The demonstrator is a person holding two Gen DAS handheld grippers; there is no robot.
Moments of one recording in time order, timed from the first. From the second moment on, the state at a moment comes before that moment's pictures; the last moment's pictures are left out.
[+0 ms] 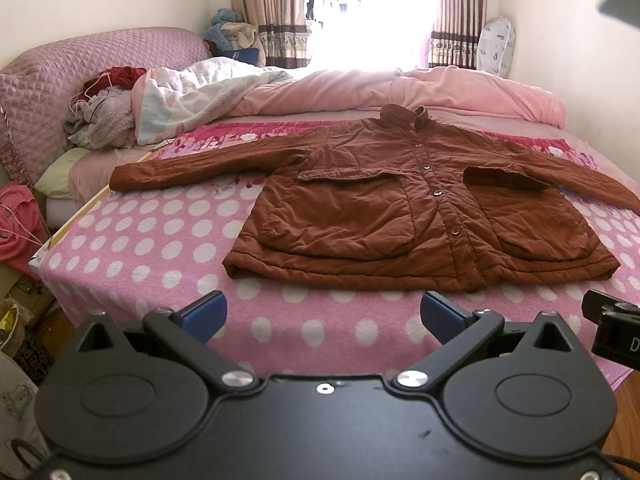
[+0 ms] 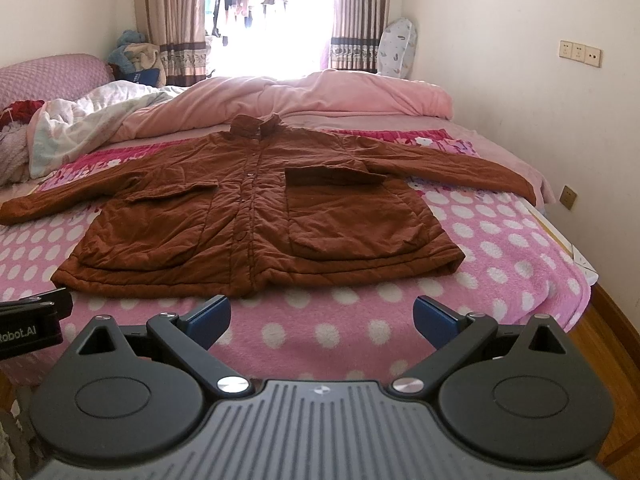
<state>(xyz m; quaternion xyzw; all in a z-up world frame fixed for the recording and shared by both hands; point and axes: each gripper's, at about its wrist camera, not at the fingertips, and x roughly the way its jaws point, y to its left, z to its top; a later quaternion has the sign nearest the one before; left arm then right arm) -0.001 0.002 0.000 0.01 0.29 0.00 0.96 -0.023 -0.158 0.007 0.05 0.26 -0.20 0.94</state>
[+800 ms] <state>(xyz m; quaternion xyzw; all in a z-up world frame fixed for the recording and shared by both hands) -0.001 0.001 0.000 0.01 0.29 0.00 0.96 -0.024 -0.156 0.006 0.05 0.26 -0.20 0.94</state>
